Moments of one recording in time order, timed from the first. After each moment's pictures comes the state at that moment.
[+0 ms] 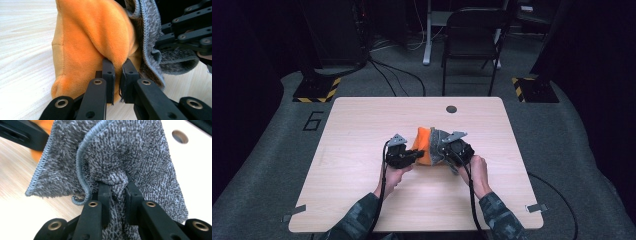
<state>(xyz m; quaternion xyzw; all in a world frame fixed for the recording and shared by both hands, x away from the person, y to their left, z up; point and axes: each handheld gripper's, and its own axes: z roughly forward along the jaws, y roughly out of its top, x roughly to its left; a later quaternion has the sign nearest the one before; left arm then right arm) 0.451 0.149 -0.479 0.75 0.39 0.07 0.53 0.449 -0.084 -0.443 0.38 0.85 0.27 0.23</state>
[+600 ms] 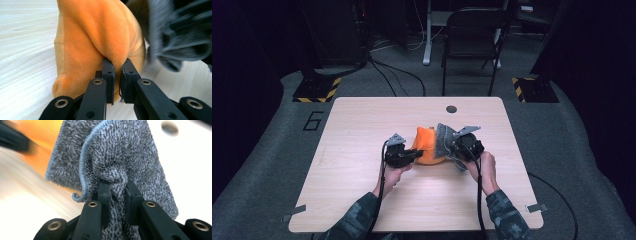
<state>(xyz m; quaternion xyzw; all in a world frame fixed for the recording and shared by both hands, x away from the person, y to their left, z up) 0.454 0.152 -0.481 0.75 0.39 0.07 0.53 0.448 -0.102 -0.416 0.39 0.84 0.32 0.21</state>
